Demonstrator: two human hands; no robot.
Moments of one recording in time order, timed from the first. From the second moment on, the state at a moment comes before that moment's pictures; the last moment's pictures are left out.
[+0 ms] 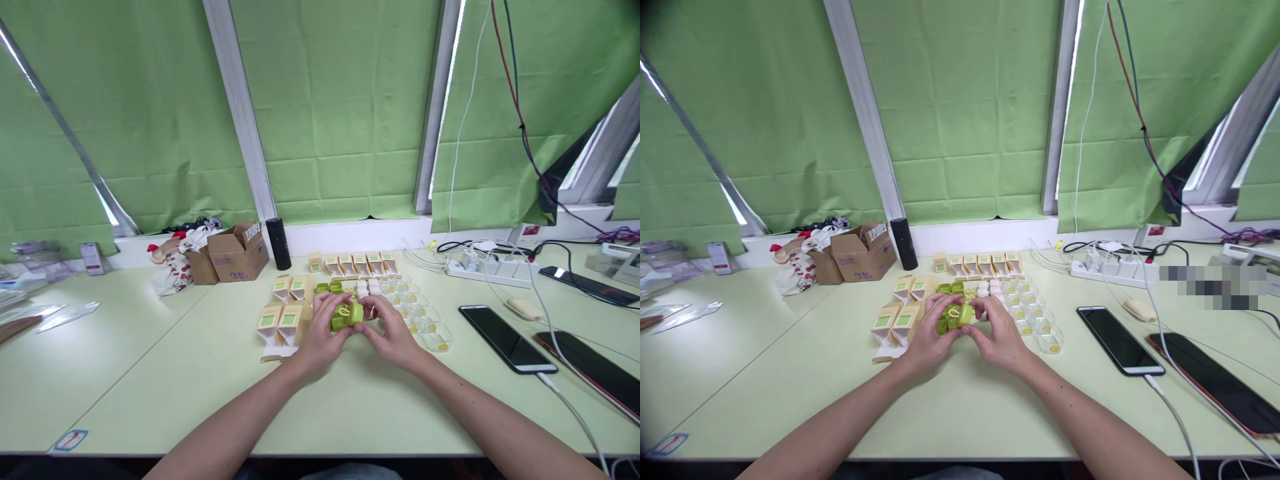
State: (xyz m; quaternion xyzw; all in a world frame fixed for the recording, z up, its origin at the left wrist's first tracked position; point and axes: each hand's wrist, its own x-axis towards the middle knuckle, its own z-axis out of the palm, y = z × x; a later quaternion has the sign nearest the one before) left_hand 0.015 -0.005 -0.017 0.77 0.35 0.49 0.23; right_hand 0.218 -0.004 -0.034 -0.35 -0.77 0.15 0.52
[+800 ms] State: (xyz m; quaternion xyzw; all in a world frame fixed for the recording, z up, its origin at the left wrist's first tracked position) left_hand 0.010 0.014 -0.022 0.64 0.37 0.57 0.37; right_hand 0.259 0.007 -0.008 -0.56 -0.81 -0.15 0.11
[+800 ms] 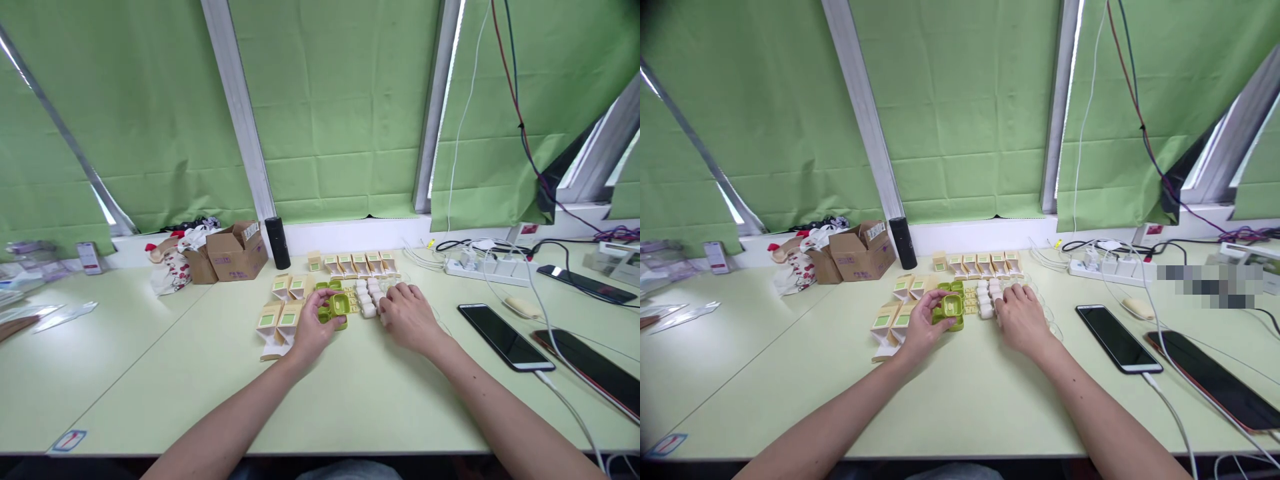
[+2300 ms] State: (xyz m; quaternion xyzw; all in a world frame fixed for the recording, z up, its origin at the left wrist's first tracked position) left_hand 0.013 0.009 -0.022 0.66 0.38 0.56 0.32; right_hand 0.222 -0.002 -0.016 -0.26 -0.45 0.66 0.55
